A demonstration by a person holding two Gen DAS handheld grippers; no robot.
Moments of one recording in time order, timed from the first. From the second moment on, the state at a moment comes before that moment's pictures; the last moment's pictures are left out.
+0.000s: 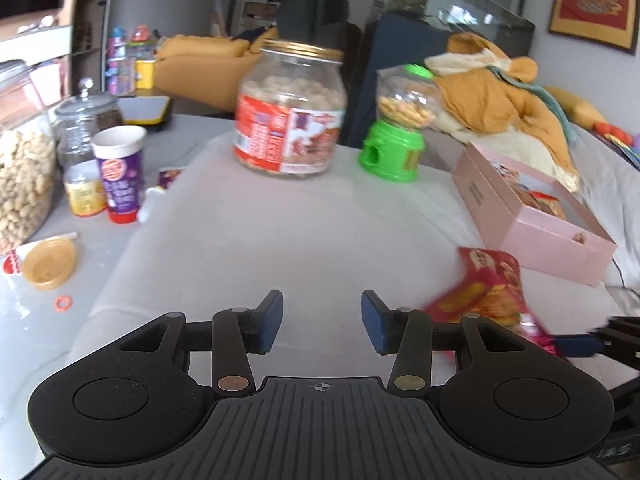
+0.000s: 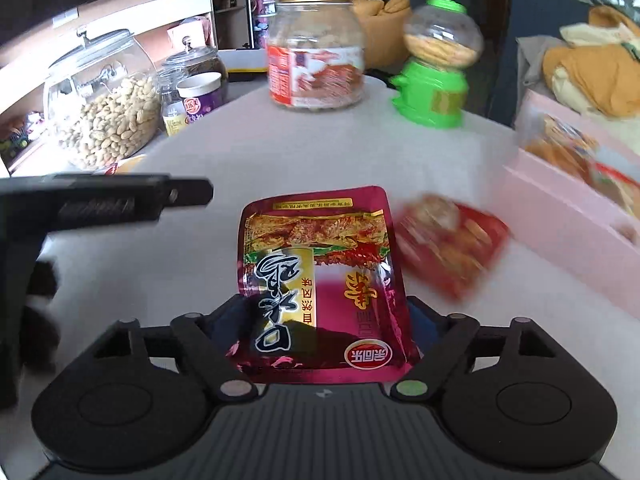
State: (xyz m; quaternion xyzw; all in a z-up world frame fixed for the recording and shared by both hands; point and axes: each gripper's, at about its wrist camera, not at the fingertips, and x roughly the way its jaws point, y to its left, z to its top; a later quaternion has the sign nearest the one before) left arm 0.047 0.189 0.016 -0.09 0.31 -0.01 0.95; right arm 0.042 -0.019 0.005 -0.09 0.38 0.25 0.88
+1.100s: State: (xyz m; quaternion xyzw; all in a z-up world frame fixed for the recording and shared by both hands) left arm 0.131 0.029 0.014 0.08 0.36 -0.08 0.93; right arm 0.026 -0.152 -0.010 0.01 0.35 0.14 0.93
